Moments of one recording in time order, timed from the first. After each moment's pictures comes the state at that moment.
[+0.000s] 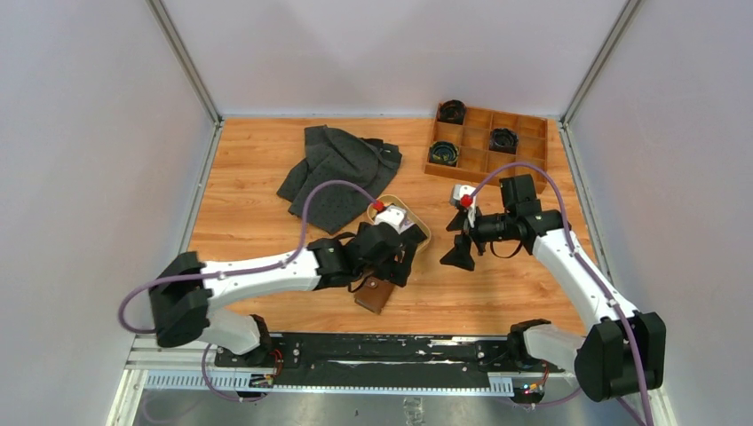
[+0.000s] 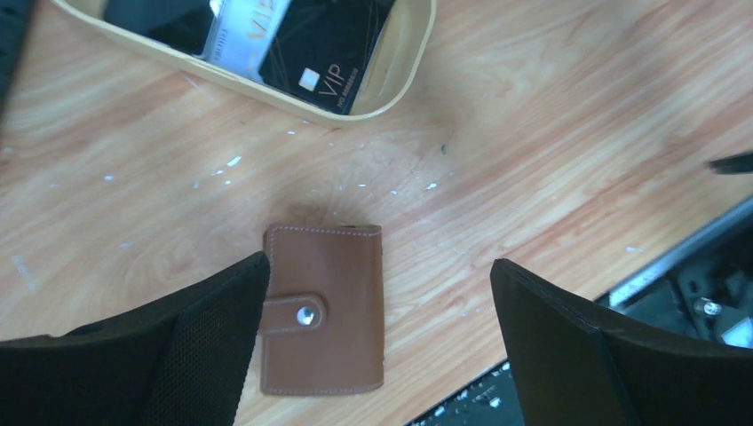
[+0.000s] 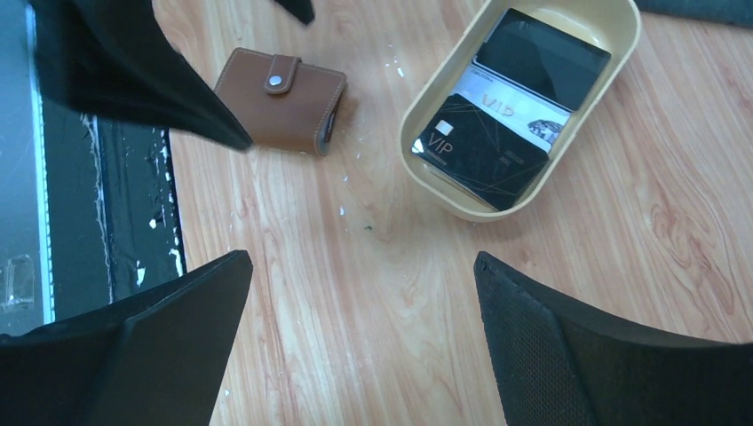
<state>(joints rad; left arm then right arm) -1.12 1.43 0.93 -0.32 -0.30 -0.58 0.22 1.13 0.85 -0.66 -0.94 -0.73</state>
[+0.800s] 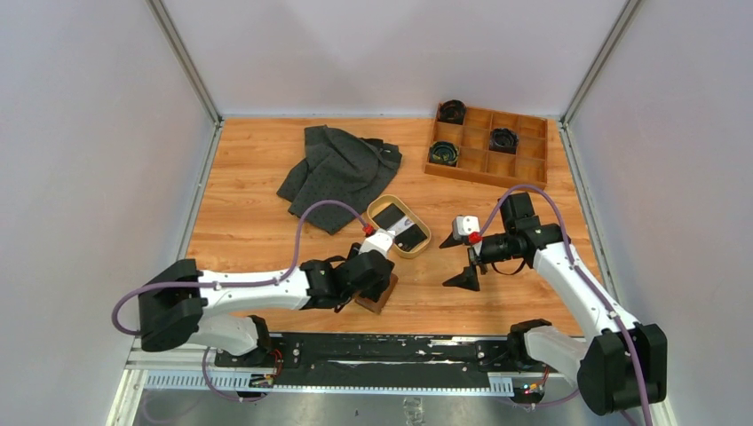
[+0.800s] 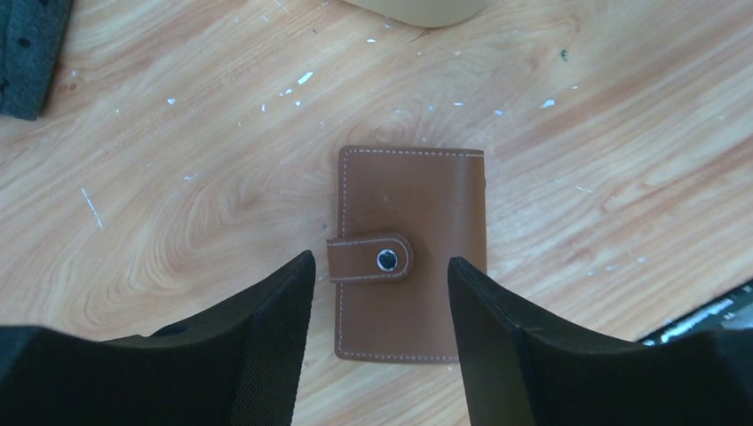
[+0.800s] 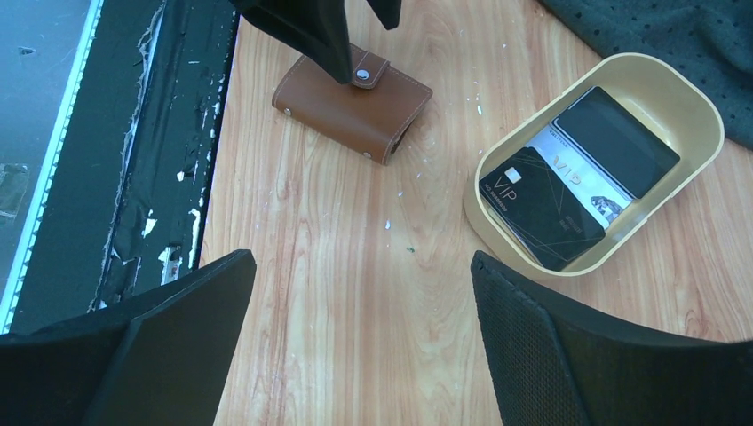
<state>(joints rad) -1.18 1.26 0.67 -0.25 -0.43 -0.50 0.22 1.05 0.72 -0.78 -1.12 -1.14</state>
